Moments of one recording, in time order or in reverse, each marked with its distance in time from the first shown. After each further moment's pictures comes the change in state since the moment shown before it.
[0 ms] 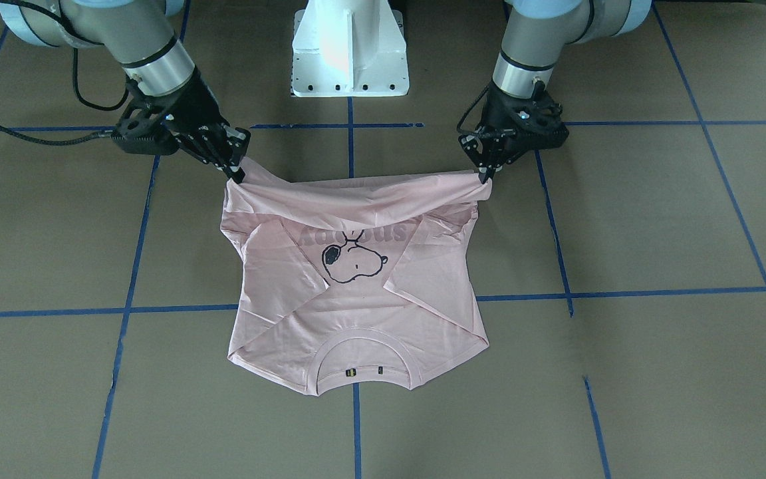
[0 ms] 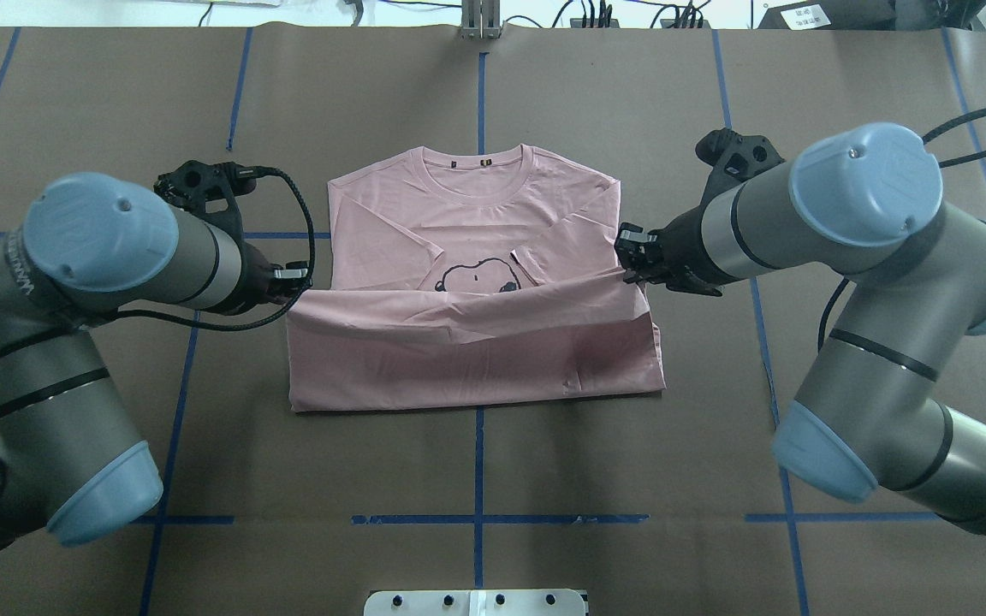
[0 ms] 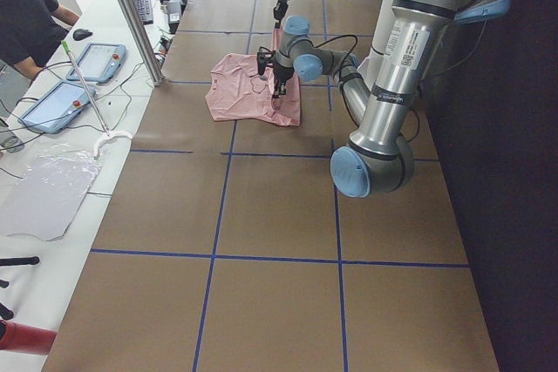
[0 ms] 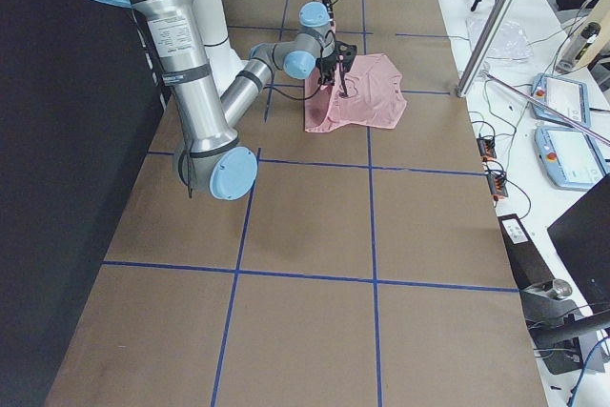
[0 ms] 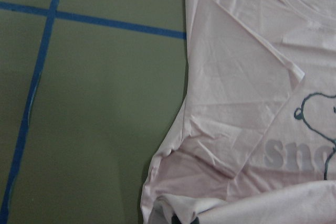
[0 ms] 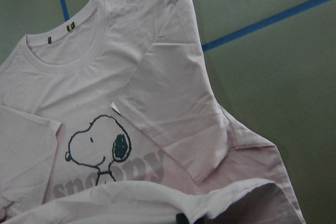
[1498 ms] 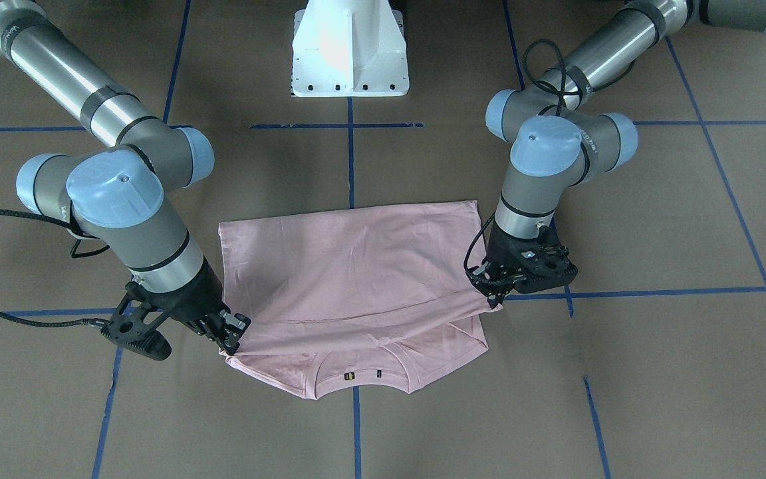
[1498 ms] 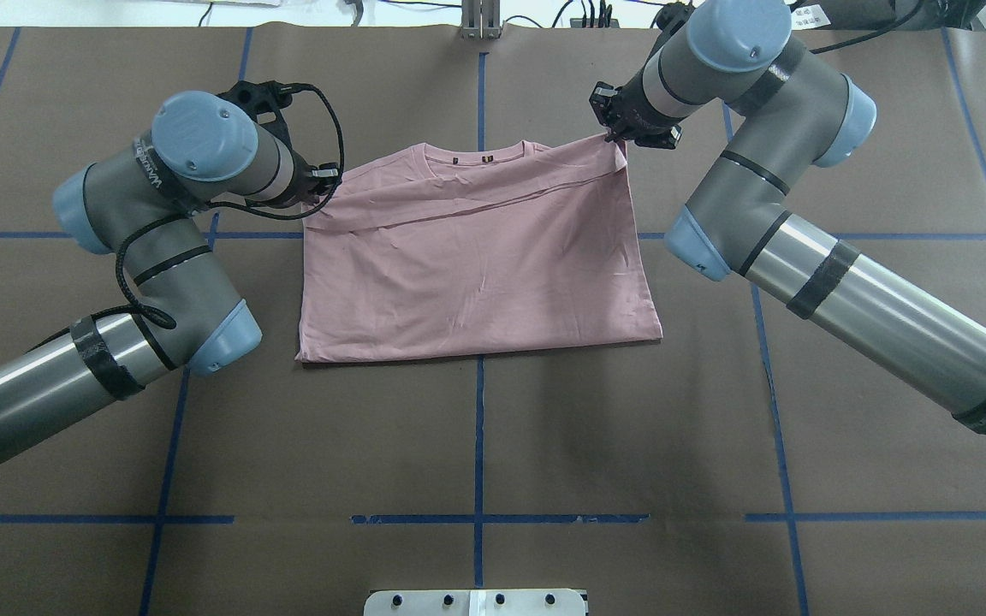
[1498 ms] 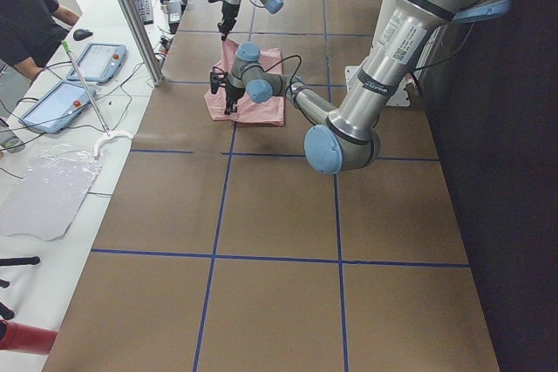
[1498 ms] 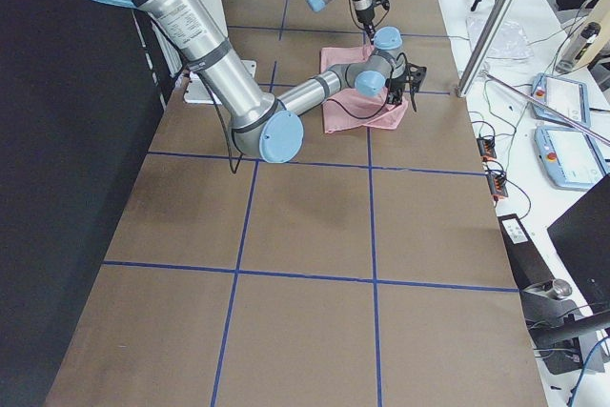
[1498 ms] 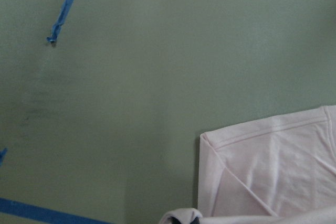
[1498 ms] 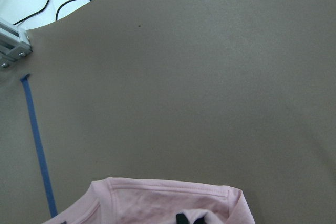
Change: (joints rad) left arm -0.122 -0.216 0.551 -0.349 0.033 0.018; right arm 0.178 0.338 -0.706 0.290 0.012 -0.061
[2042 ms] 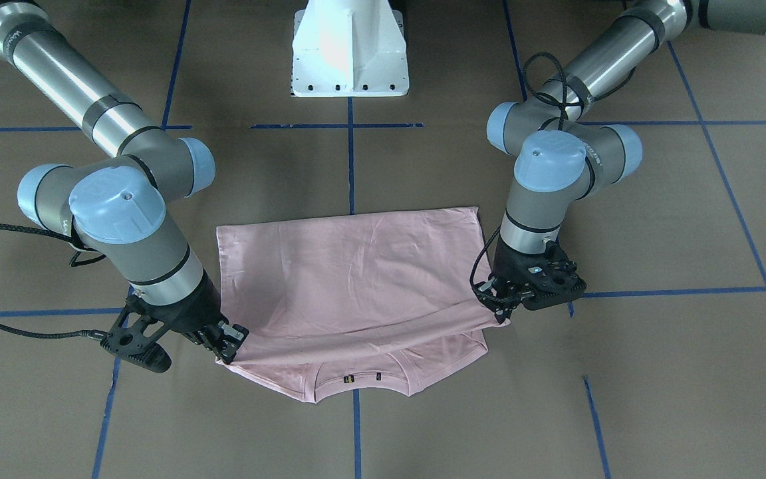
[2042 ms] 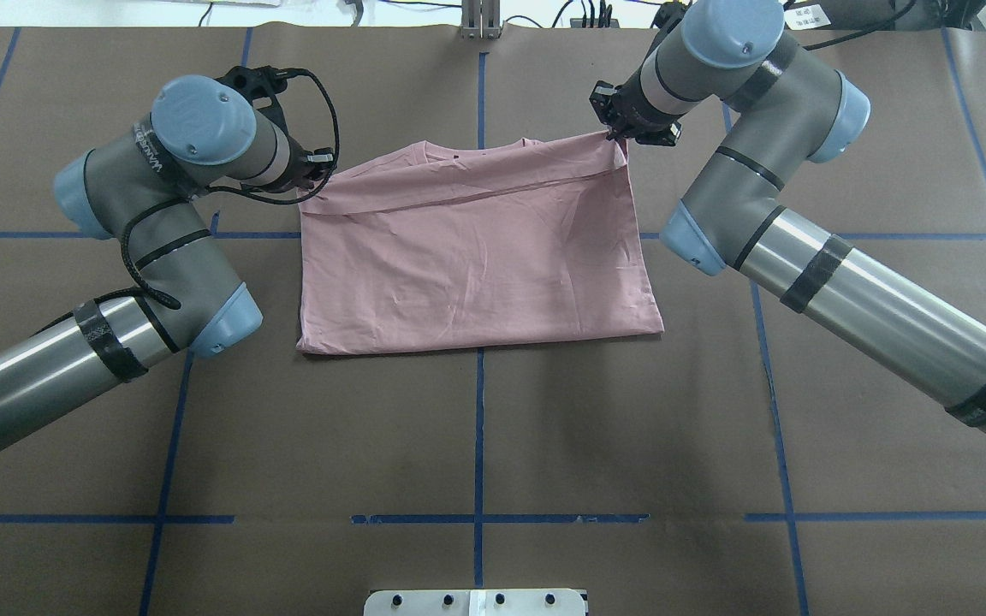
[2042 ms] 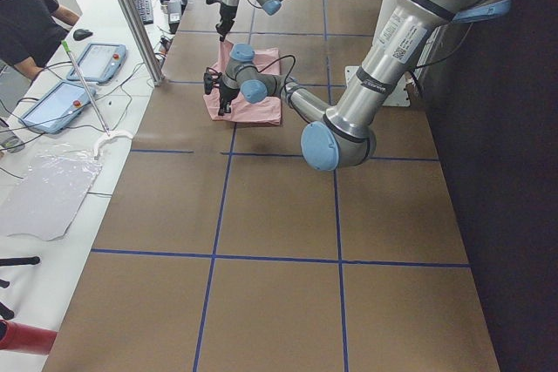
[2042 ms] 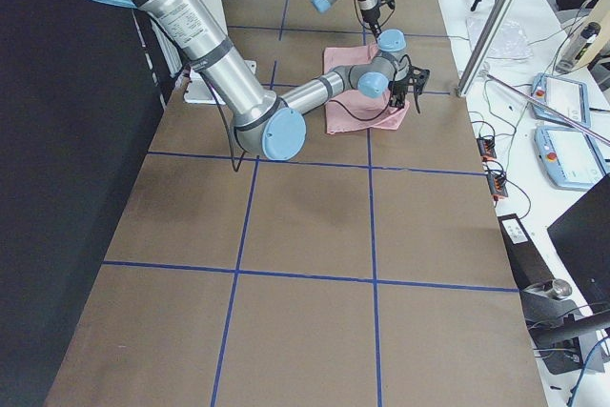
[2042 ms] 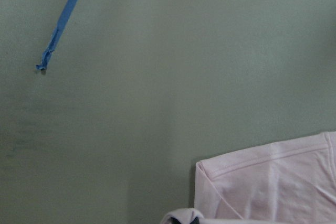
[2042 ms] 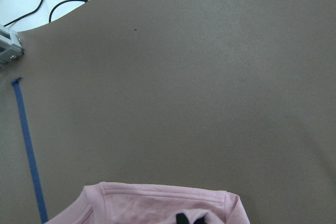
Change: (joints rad) left arm -0.023 -0.016 0.044 -0.021 0.004 0.011; right arm 0.000 0.015 -0.027 0.000 -0.002 -0.014
